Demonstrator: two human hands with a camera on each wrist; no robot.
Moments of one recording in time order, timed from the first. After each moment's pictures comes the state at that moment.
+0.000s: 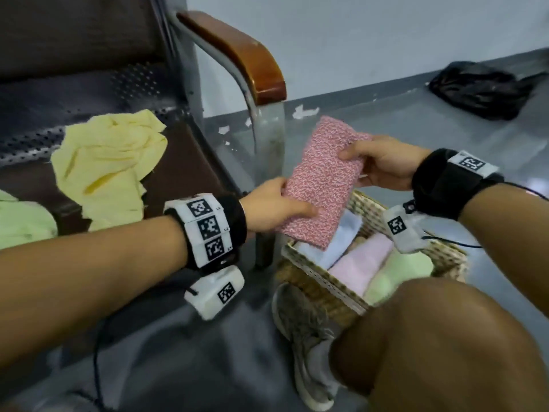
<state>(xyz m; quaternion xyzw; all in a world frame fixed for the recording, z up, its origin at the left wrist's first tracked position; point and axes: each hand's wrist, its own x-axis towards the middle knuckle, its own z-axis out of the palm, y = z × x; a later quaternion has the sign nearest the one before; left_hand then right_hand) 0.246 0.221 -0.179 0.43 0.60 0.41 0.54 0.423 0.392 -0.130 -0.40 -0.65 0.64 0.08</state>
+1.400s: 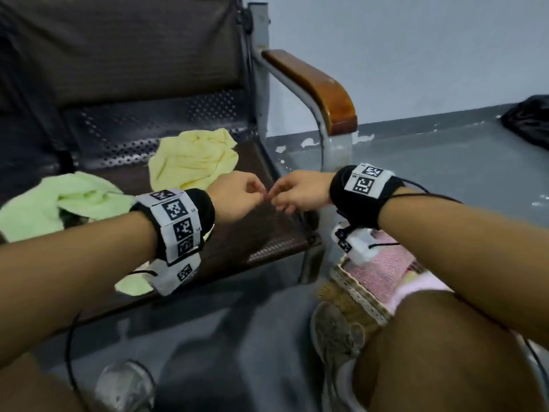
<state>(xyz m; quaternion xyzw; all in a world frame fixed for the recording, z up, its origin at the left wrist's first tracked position) 0.122 0.141 -0.144 0.47 0.81 0.26 0.25 0.238 0.282 -0.133 -0.24 -0.89 0.36 -0.16</state>
